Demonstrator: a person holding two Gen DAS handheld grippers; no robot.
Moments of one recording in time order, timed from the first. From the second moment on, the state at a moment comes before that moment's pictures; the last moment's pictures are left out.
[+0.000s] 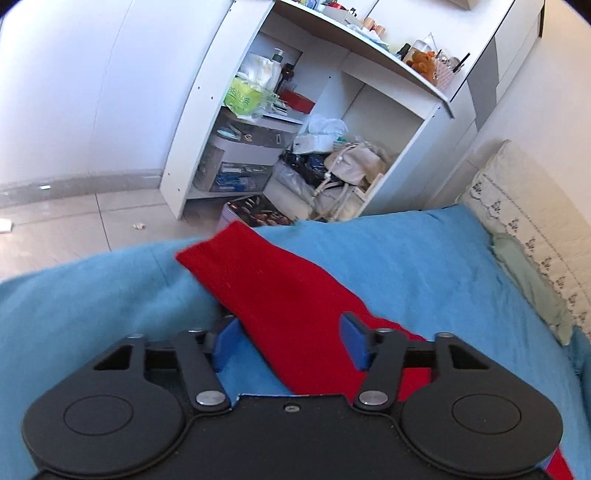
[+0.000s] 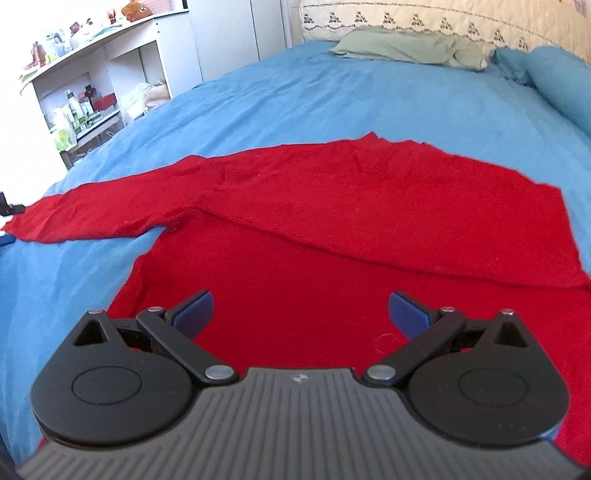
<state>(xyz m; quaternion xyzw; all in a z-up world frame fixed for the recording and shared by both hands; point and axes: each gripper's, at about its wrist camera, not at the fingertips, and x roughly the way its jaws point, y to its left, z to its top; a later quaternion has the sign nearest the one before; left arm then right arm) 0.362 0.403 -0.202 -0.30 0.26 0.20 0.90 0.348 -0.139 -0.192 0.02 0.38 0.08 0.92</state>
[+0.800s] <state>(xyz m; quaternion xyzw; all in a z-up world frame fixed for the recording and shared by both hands) 0.434 0.150 -0.049 -0.14 0.18 -0.07 0.97 0.332 -0.241 -0.167 0.12 0.34 0.02 0.93</state>
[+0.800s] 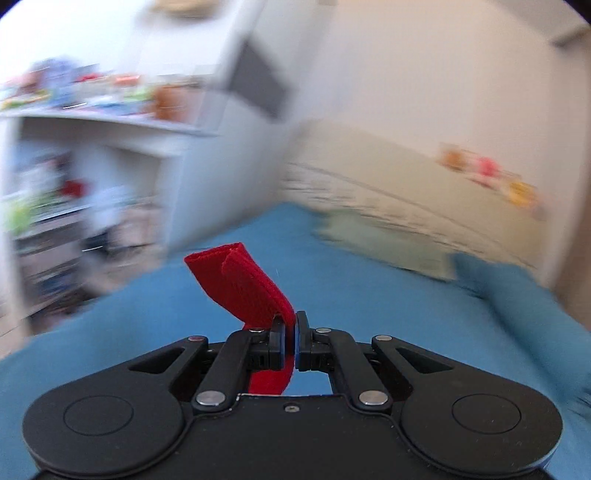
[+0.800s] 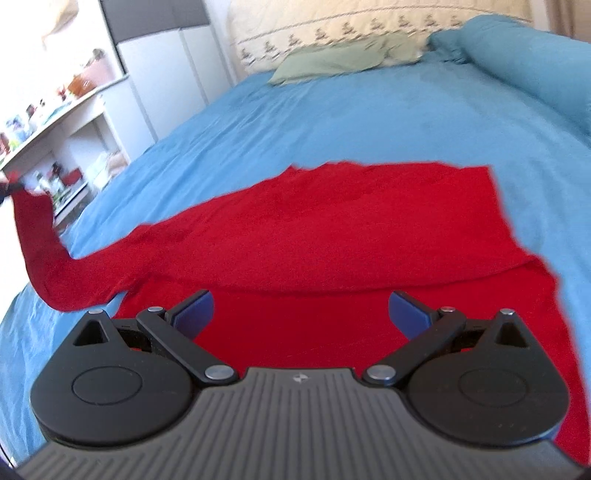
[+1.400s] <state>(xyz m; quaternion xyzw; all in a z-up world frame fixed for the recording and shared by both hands) 0.422 -0.162 -0.213 0.08 0.37 -0.23 0.90 0.284 -0.395 -0.177 0.19 0.33 -0.06 0.92</state>
